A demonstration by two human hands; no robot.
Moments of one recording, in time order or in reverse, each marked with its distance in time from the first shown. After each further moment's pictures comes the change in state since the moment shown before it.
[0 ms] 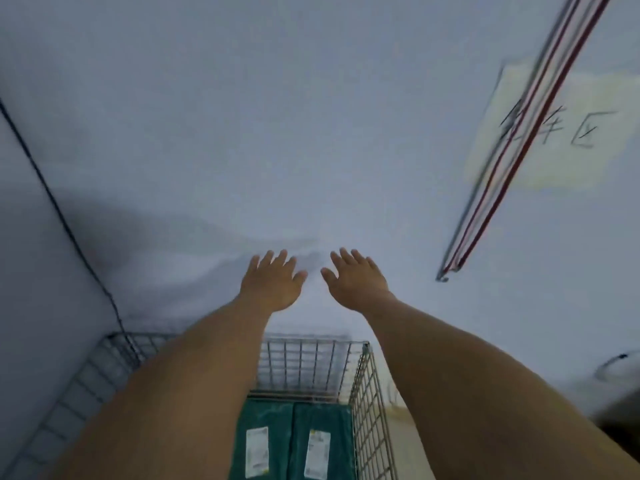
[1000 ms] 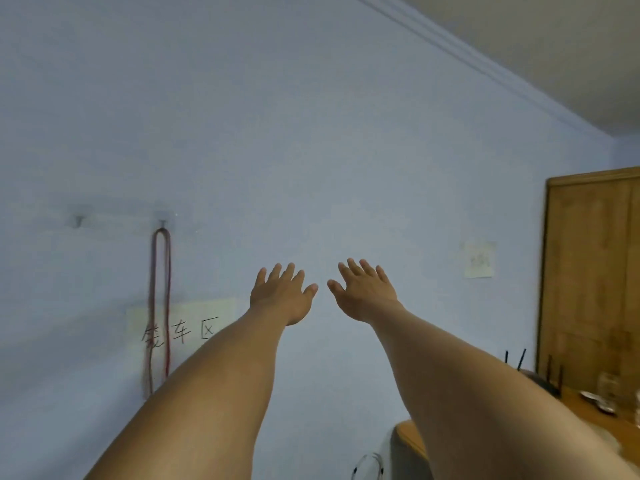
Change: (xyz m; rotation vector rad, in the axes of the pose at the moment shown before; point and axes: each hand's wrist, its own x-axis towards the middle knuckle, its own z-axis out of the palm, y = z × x) left_hand -0.180 0.635 -0.344 0.008 0.505 0.508; right_hand -0.430 0.437 -0.434 -0.201 0.577 0.513
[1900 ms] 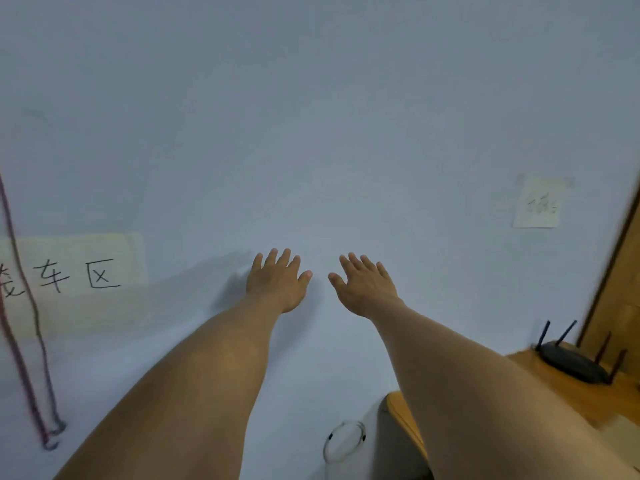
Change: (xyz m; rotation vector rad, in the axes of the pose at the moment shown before) left_hand 0.219 0.103 0.246 -0.016 -0.201 -0.124; right_hand 0.200 0.185 0.249 0.090 -0.243 -0.094
